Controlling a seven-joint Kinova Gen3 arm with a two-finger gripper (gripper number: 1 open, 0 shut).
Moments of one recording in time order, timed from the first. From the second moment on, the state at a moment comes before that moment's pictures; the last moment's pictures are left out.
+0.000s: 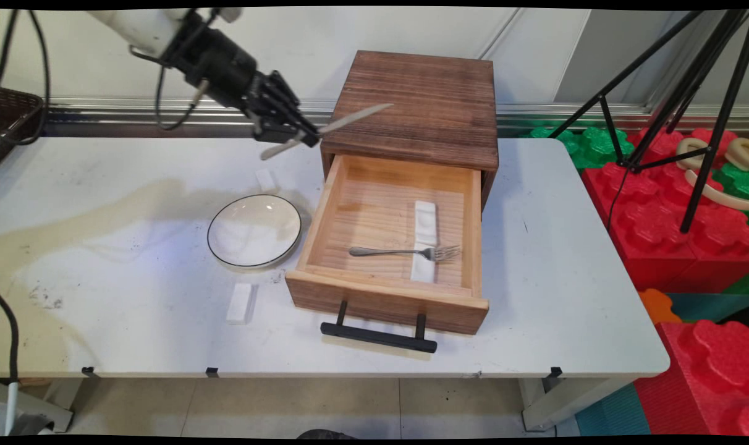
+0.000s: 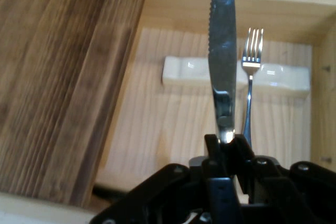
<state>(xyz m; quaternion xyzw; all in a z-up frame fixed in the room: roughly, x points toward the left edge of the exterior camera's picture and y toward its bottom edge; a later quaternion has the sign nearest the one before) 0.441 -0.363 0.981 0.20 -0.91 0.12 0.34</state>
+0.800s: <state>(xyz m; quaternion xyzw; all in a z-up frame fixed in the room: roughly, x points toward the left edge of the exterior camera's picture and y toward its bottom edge) 0.350 -0.416 0.925 0.16 -0.93 0.12 0.32</state>
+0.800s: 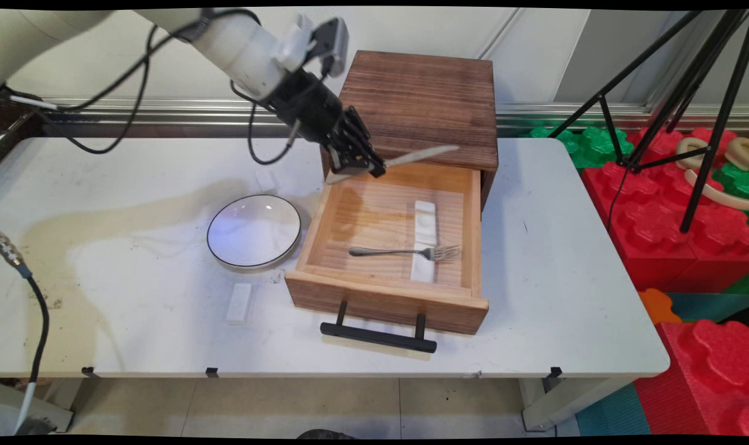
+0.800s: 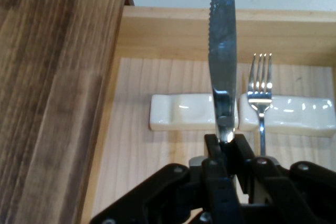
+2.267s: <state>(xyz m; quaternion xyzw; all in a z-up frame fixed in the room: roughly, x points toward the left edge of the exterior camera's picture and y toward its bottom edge) 0.313 -0.464 0.814 0.14 -0.94 0.10 0.28</state>
